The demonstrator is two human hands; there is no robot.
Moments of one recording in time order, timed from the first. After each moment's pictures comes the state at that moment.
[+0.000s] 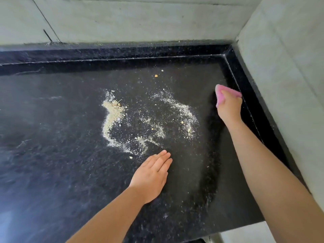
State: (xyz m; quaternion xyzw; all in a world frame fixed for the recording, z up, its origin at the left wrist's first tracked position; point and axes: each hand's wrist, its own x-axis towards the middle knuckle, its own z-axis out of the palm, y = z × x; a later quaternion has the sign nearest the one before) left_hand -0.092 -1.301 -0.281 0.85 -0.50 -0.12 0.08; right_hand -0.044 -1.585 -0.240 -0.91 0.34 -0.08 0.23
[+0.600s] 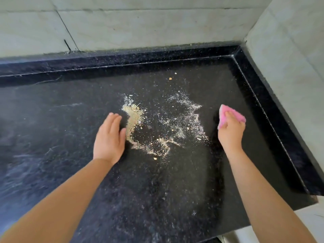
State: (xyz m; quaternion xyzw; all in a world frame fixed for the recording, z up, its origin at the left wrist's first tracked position) left_hand 0.033 -1.205 -0.258 0.95 -0.23 -0.05 0.22; right_hand -0.081 -1.493 -0.252 -0.89 0.41 -0.07 0.18
